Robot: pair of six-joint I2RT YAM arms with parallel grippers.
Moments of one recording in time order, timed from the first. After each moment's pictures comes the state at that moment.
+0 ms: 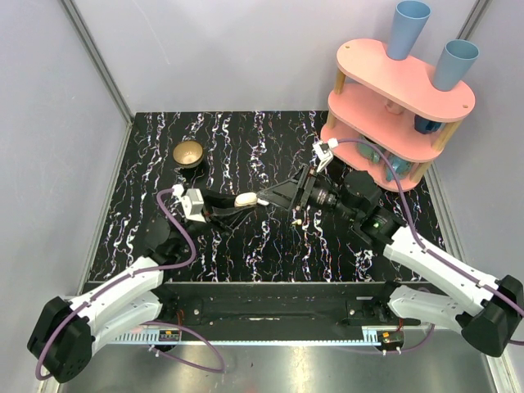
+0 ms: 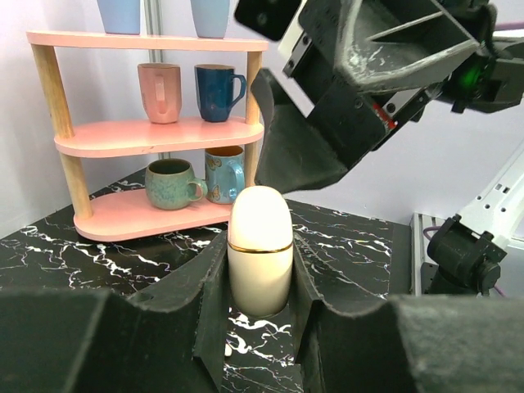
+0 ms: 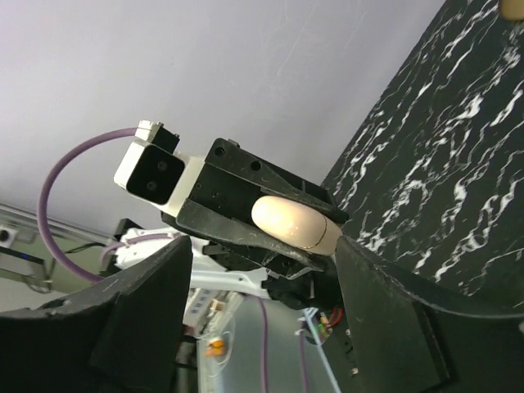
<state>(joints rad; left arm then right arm) -0.62 0.84 0.32 0.96 0.51 -0.29 0.79 1.05 0.85 0.27 -0.35 1.05</state>
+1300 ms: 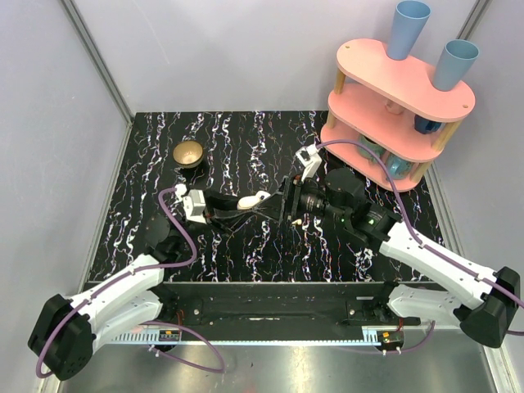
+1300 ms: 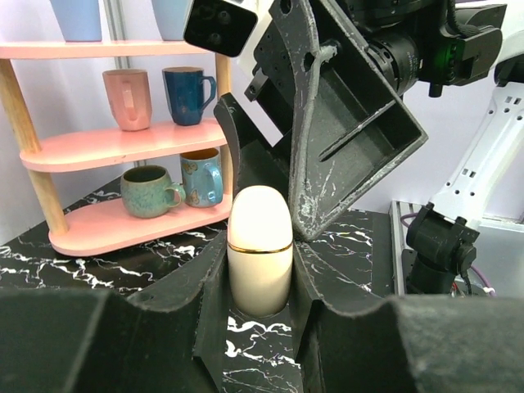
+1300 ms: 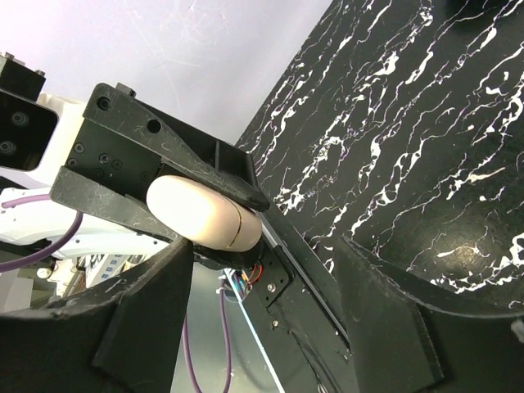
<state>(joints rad) -0.62 0.86 0.36 0.96 0.60 -0.29 0.85 1.09 0.97 -0.05 -0.27 0.74</state>
